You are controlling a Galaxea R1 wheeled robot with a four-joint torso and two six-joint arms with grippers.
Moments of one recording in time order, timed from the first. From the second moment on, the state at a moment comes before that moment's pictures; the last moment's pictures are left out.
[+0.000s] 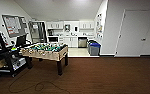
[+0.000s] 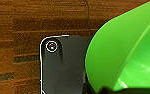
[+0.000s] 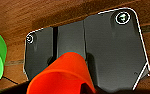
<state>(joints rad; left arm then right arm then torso) 1.41 2.95 -2.65 -0.18 -0.03 0.21 -1.51 3.03 -2.70 -0.64 0.08 0.75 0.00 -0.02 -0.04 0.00</state>
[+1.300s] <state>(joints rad) 1.42 2.95 -2.65 -0.18 -0.03 0.21 -1.52 3.03 -2.70 -0.64 0.08 0.75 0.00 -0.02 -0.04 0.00</state>
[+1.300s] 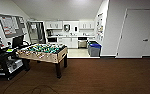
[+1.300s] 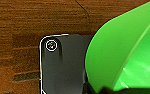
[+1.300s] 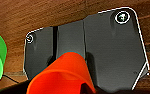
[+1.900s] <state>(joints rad) 1.41 2.95 -2.65 -0.18 -0.03 0.21 -1.51 3.03 -2.70 -0.64 0.08 0.75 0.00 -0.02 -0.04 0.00</state>
